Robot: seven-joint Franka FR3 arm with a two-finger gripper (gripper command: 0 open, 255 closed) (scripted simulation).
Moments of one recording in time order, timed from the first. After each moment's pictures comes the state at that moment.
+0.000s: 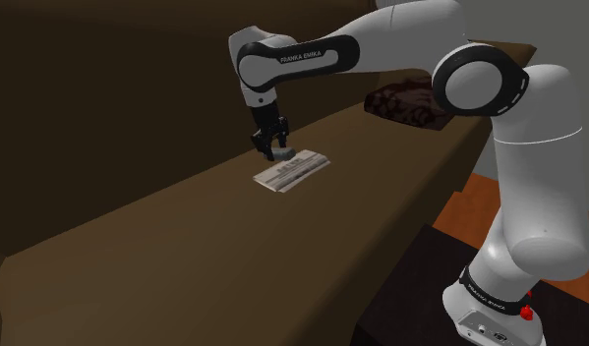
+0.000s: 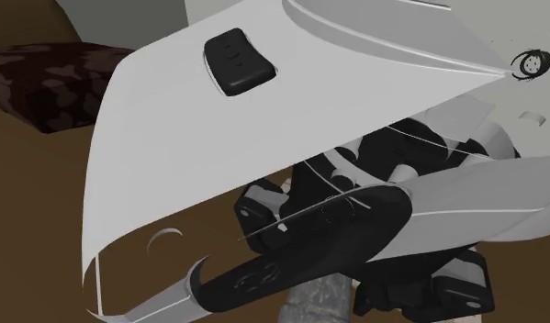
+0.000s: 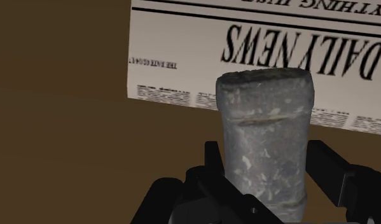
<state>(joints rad) 0.15 0.45 0.14 -1.32 -0.14 1.55 0.18</state>
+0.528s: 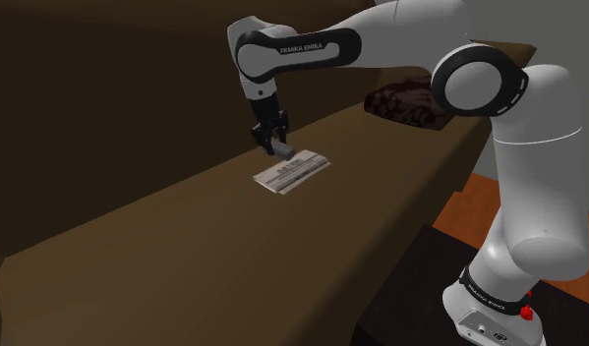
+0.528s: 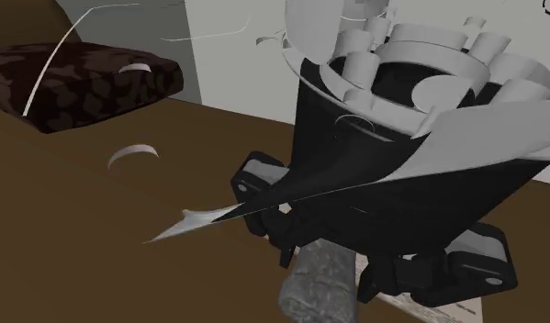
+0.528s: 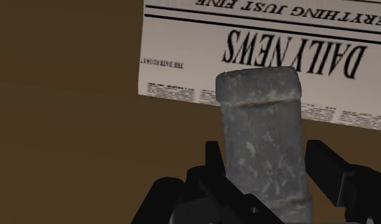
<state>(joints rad) 0.15 0.46 0.14 -1.27 -0.14 1.50 0.17</state>
